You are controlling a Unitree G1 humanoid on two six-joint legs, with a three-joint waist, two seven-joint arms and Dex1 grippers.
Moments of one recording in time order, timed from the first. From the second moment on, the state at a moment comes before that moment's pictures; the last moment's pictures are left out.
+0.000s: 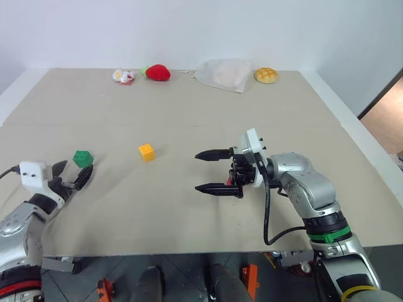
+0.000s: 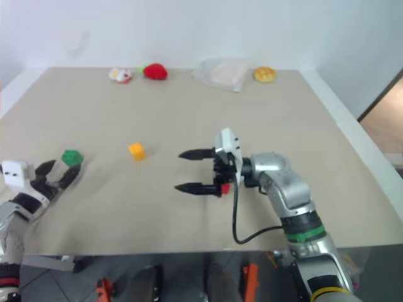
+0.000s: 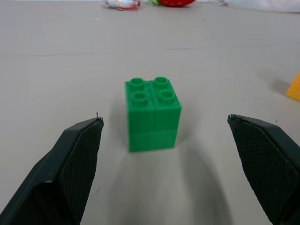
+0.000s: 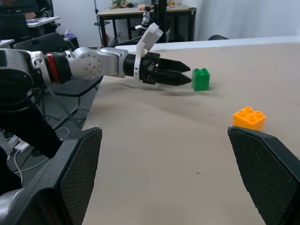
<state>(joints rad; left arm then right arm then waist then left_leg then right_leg) -0.18 0.56 0.45 0.31 -0.43 0.08 -0.66 -0.59 -0.48 0.16 -0.06 0.51 0.40 1.22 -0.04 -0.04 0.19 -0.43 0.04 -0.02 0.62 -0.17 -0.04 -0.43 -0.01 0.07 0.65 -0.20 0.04</state>
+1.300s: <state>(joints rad) -0.84 0.54 0.02 0.22 -0.59 0.45 -1.23 -0.44 -0.60 -0.01 -0.14 0.53 0.43 1.10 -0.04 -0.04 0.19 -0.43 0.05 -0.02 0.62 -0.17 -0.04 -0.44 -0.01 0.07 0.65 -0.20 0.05</state>
